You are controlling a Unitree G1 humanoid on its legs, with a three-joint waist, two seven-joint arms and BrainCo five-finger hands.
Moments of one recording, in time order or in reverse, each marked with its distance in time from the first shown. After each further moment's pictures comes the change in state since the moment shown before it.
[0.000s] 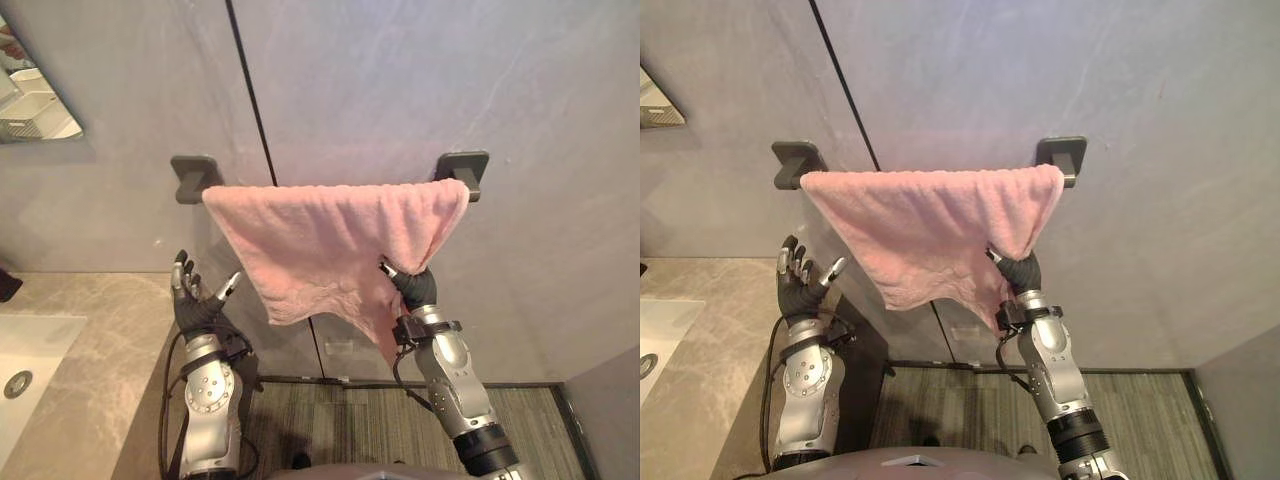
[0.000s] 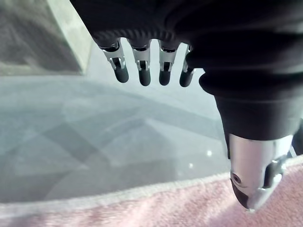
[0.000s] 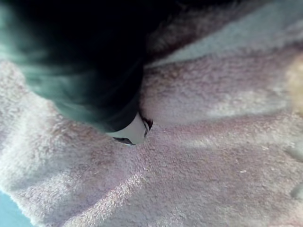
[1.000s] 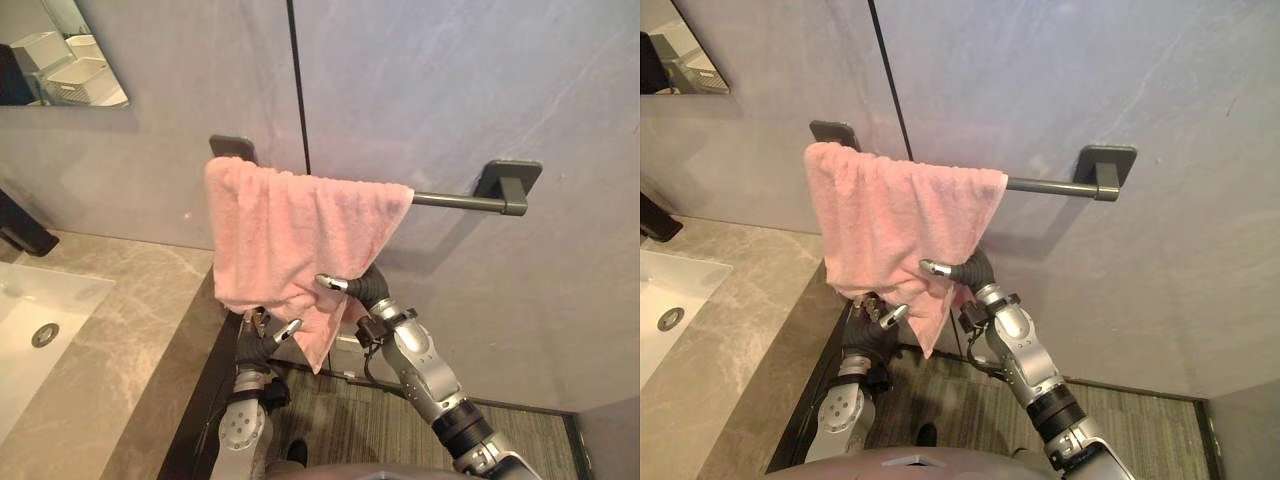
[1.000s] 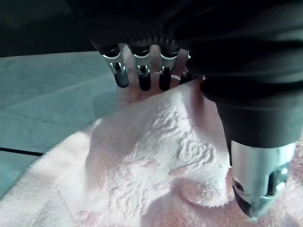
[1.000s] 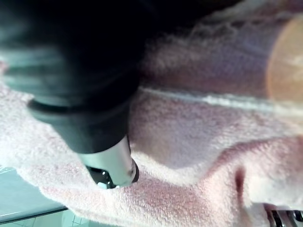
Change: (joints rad) left arm 0.179 -0.005 -0.199 0.118 -0.080 0.011 -0.192; right arm -0.156 -0.002 0.196 0.130 0.011 0.011 0.038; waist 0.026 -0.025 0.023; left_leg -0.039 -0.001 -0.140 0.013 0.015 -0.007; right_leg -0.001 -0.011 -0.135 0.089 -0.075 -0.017
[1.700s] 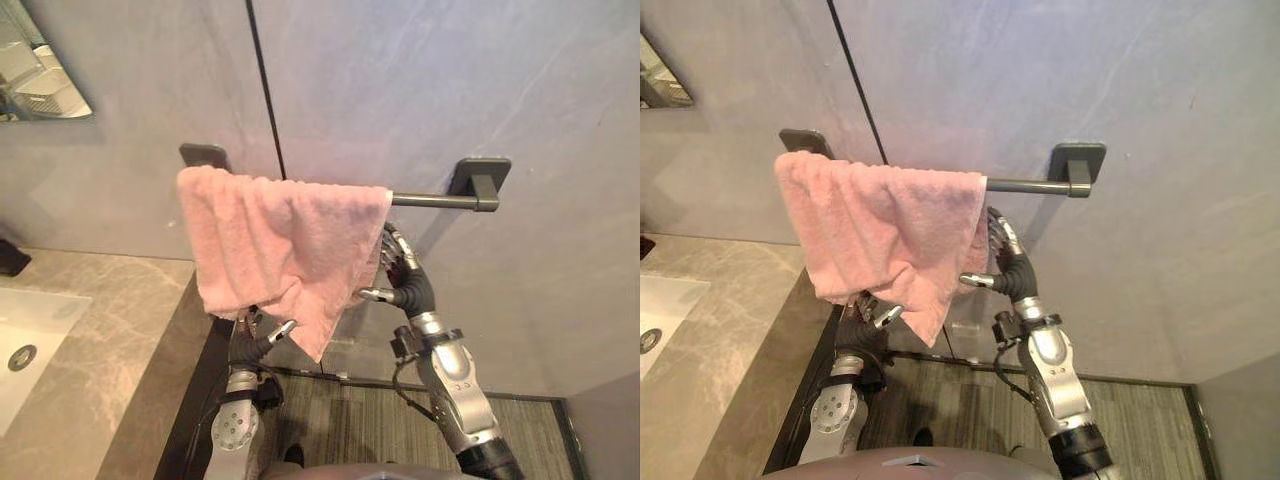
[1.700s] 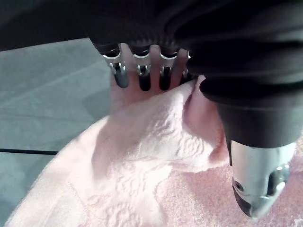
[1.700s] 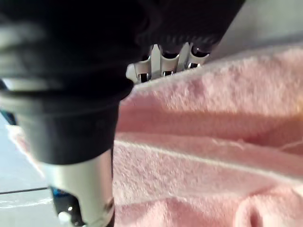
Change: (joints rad) left arm 0.001 -0.003 0.039 0.000 0.059 -0.007 -0.028; right arm 0.171 0.000 -0.133 -0.160 -0.094 -0.044 0.007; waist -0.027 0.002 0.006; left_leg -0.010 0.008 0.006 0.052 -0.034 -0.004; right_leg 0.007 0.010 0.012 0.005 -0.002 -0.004
